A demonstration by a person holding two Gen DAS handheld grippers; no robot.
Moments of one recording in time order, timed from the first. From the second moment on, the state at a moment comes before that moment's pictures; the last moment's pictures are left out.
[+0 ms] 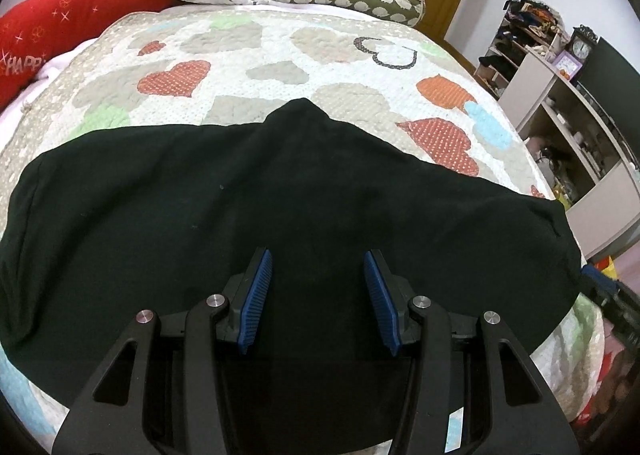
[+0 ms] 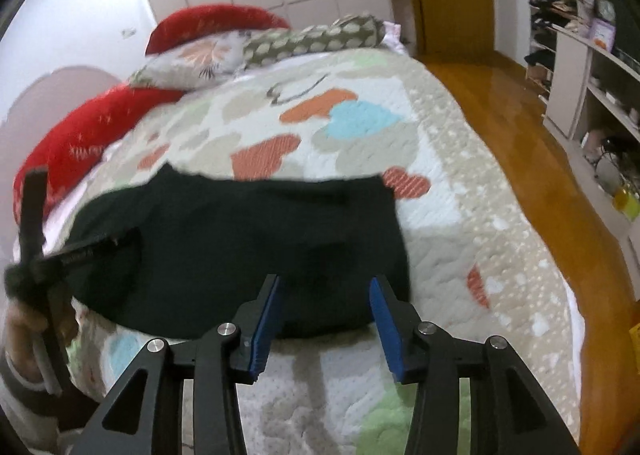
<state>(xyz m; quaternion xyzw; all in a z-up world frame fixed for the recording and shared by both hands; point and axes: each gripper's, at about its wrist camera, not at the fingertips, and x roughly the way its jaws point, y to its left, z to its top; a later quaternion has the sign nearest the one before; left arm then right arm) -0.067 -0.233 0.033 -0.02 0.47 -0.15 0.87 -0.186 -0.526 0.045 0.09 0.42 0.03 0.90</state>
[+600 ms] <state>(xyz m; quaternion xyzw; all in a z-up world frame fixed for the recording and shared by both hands) -0.057 -0.275 0.049 -0.01 0.48 -0.24 0.84 -0.202 -0.550 0.032 0.13 0.44 0.02 0.89</state>
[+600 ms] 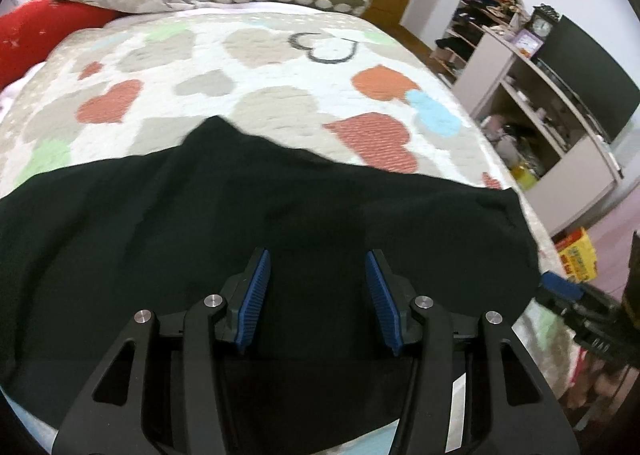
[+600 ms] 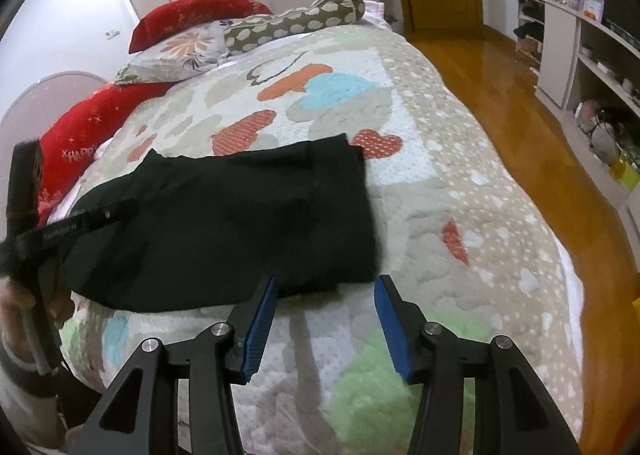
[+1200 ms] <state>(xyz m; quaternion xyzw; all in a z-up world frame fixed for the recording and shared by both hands) -0.049 -0.344 0.051 0.02 0.49 -0.32 0.81 -0.204 -0.554 0.023 0.14 0.45 0.03 0.88</state>
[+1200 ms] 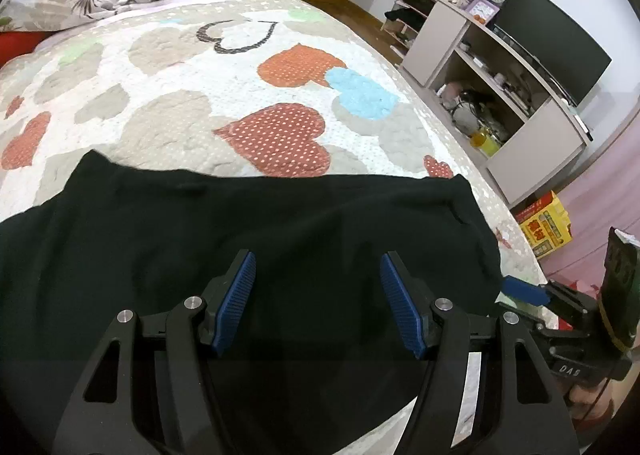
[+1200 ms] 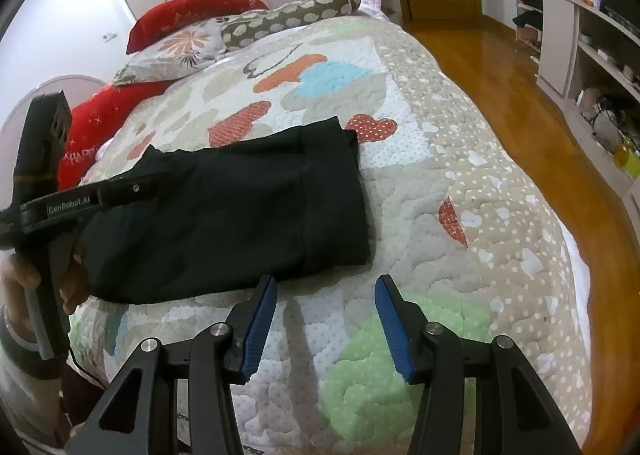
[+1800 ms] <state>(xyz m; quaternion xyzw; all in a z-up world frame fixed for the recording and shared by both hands) -0.023 -0.425 0.055 0.11 0.49 -0.45 0.74 -0.201 -0.543 0.009 0.17 0.42 0.08 0.89</state>
